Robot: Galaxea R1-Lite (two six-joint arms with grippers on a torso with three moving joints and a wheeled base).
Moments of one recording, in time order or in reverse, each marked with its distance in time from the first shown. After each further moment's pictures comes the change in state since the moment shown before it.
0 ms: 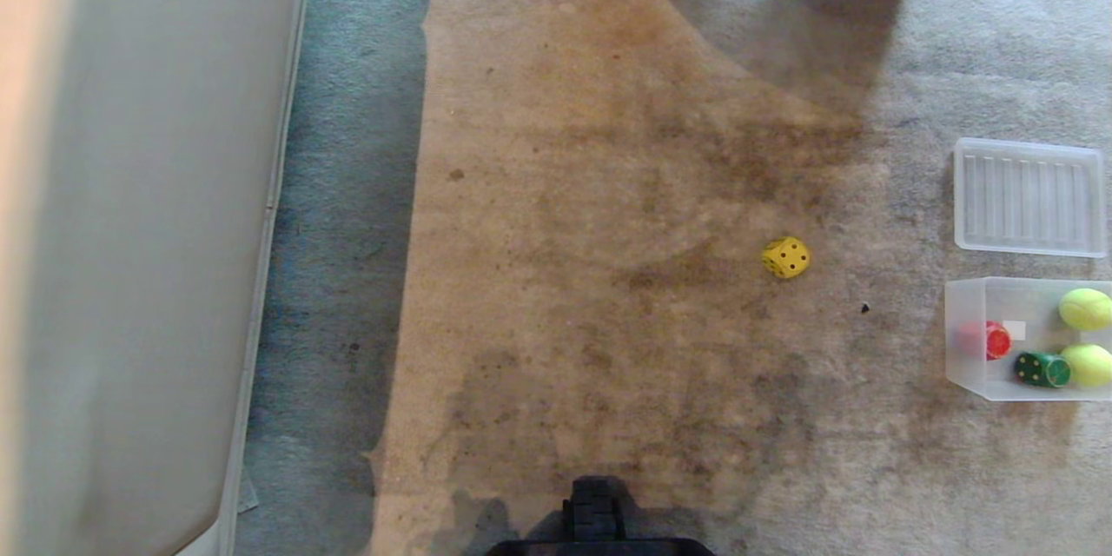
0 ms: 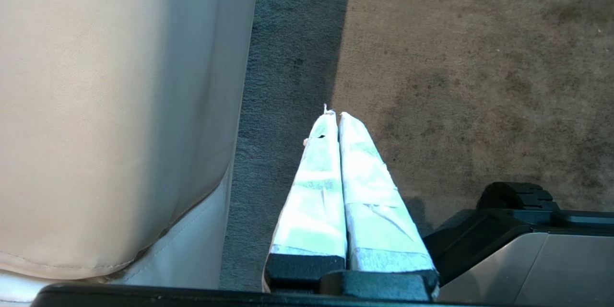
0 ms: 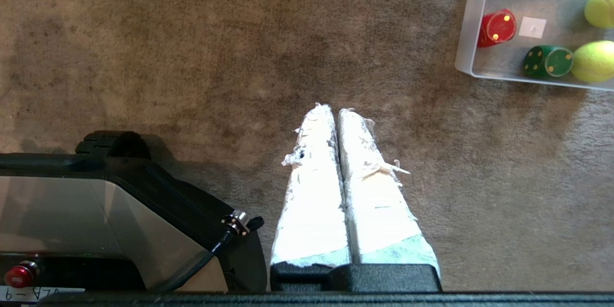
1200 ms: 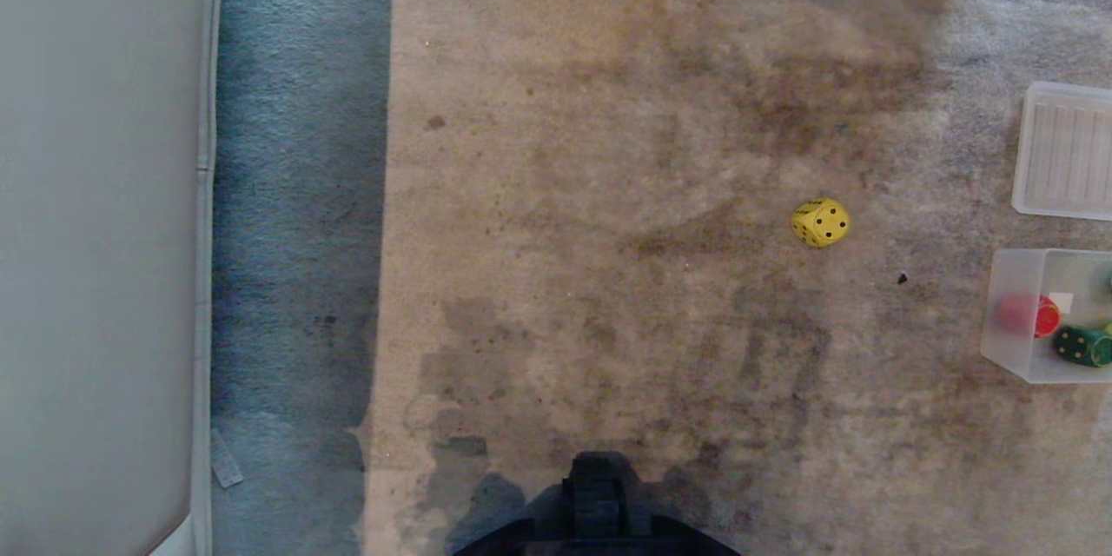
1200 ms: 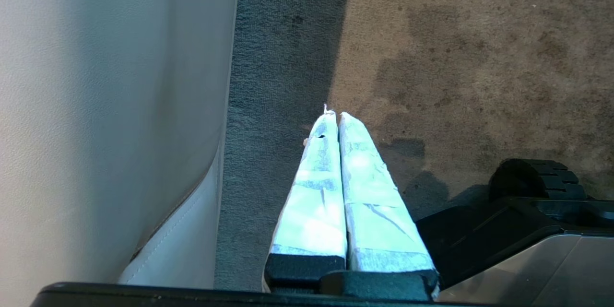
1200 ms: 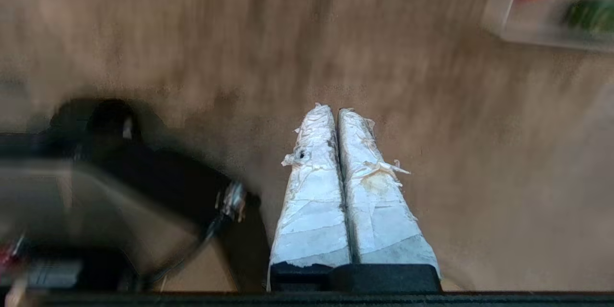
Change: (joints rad) left arm 0.000 0.000 0.000 0.000 0.000 -0.002; right arm -0.001 0.015 -0.037 0.029 0.001 -0.004
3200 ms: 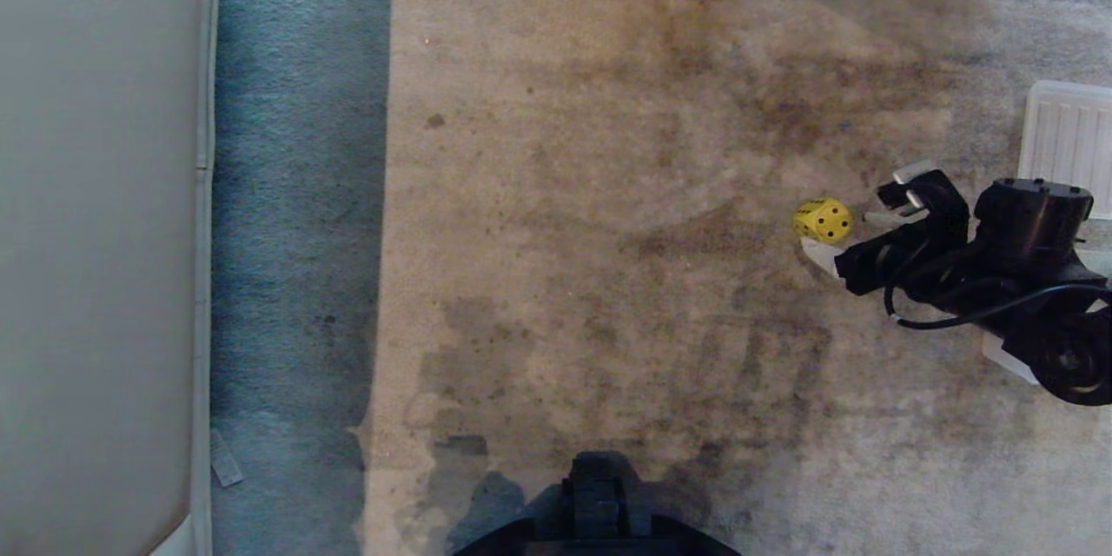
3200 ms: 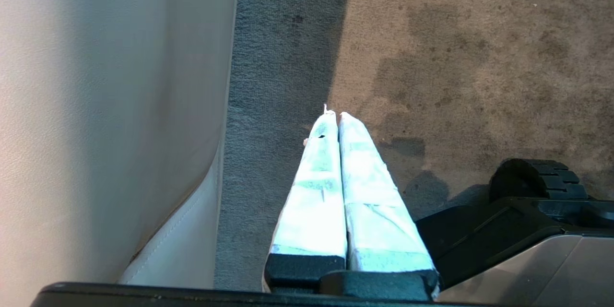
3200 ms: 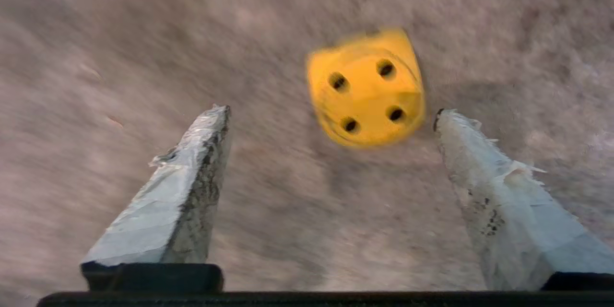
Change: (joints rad) left arm 0.000 0.000 0.000 0.000 0.000 0.000; right arm 0.020 1.840 -0.649 -1.207 0.154 -0.269
